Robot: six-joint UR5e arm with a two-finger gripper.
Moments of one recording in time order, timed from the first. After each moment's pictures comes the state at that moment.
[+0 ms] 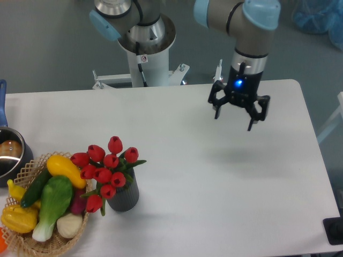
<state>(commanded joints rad) 2.76 -1.68 -1.87 -0.95 1.11 1.25</state>
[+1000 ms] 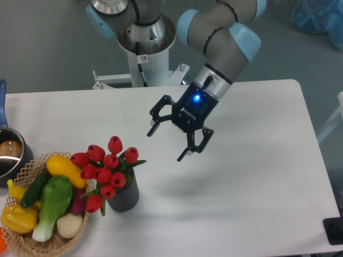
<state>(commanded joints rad) 2.65 -1.79 -1.85 -0.94 0.45 1.23</state>
